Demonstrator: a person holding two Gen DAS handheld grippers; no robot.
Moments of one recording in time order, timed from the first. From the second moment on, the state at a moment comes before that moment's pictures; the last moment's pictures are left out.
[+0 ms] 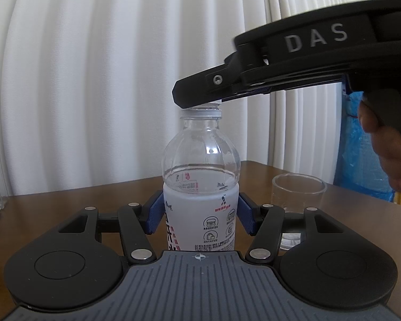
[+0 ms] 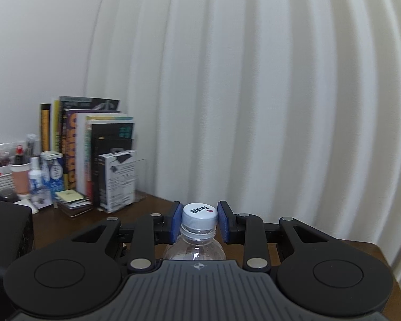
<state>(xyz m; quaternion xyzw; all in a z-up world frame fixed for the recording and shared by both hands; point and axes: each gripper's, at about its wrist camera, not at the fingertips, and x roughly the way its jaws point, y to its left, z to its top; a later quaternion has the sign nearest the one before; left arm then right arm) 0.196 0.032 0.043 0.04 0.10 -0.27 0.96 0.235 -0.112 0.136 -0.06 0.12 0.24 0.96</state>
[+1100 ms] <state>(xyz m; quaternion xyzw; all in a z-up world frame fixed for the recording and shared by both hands) 0.184 0.011 0.043 0.06 0.09 -0.27 0.96 0.276 -0.162 0.157 -0.12 0.13 0.46 0.87</state>
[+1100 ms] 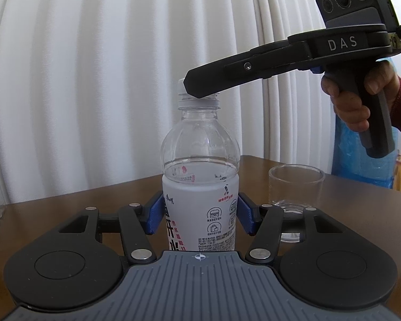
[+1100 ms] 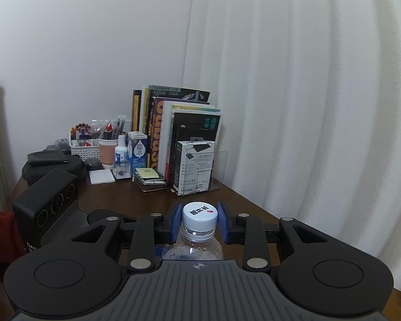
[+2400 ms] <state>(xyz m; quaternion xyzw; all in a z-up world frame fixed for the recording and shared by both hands) 0.160 0.006 0.052 0.05 0.10 -0.26 0.96 0.215 -0.083 0.128 -0.11 0.09 0.17 0.97</state>
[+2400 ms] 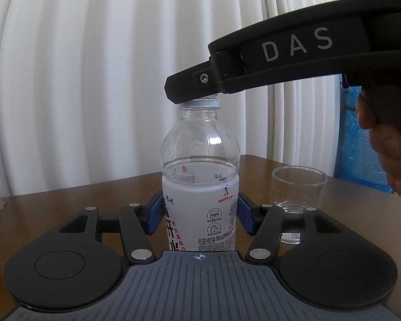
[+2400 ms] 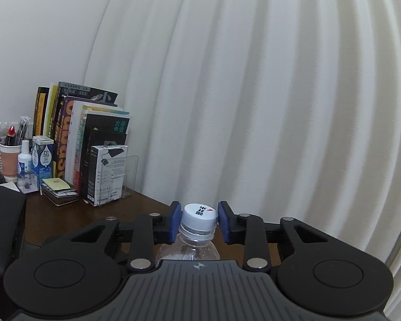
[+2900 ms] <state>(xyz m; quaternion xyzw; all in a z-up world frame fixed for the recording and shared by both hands) 0.165 0.008 0.054 0.05 0.10 -0.27 0.96 0.246 -0.128 0.147 -0.13 0.11 0.37 0.91</state>
